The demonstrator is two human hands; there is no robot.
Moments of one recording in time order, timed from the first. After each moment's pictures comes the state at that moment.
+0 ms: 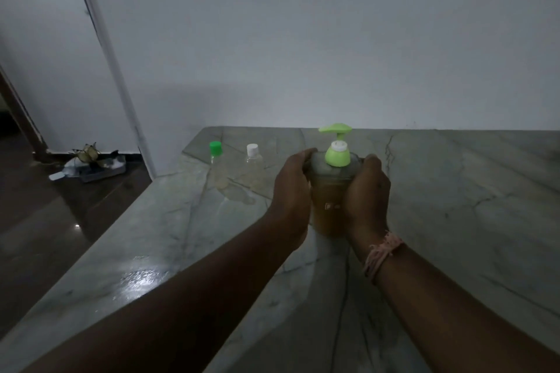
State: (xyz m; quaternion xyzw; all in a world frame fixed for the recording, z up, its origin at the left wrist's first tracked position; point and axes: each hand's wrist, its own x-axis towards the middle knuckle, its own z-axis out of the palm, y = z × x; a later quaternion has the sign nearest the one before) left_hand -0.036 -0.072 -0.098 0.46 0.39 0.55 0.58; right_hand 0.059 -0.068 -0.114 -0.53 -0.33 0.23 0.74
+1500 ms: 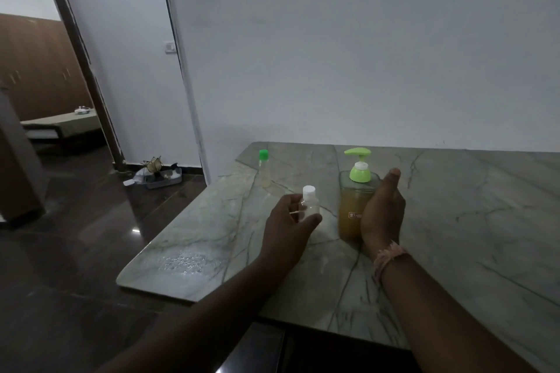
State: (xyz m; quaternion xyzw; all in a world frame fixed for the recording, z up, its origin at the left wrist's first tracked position) left_hand -0.101 -0.156 -0.147 0.60 0.54 0.52 0.29; right_hand 0.049 -0.133 -0.122 -0.59 -0.33 0.23 0.70
